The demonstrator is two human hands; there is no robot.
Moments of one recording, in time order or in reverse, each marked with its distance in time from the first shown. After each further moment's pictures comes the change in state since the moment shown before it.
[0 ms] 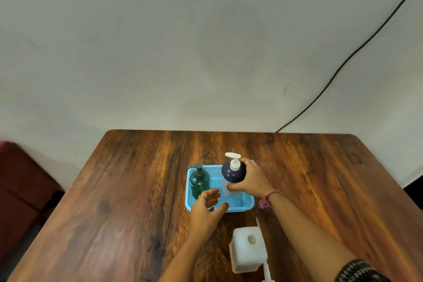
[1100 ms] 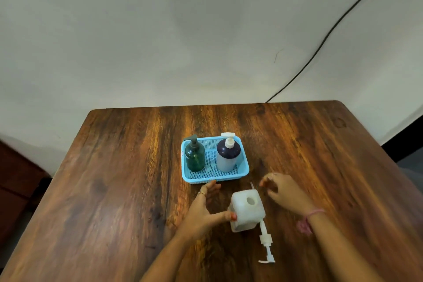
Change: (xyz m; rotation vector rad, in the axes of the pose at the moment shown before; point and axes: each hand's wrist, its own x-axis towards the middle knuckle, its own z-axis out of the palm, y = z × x) left_hand -0.044 -0.031 -0.031 0.032 -0.440 0.004; right_hand -0.111 0.054 -0.021 -0.360 -0.120 0.028
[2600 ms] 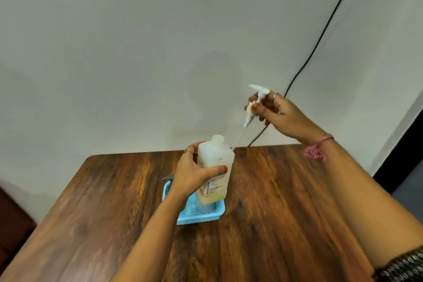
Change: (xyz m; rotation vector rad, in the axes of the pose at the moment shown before) left_hand 0.021 0.183 0.020 0.070 0.394 0.364; right_hand -0.007 -0.066 -0.250 0.528 0.382 -0.489
